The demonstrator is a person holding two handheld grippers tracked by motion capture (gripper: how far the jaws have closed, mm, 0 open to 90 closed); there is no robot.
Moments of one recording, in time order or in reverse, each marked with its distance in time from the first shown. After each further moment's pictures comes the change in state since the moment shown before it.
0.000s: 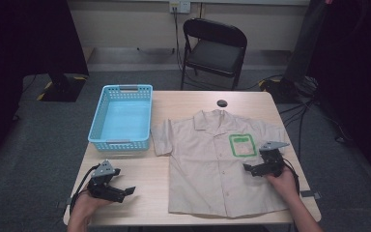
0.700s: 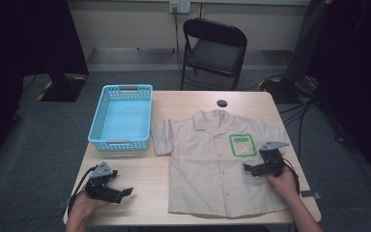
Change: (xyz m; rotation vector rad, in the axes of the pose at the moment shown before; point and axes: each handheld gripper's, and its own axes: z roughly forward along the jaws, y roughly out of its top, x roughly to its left) left arm 0.005 -0.008 -0.001 0.014 0.013 -0.020; right arm 0.000 0.000 0.000 0.000 0.001 -0.001
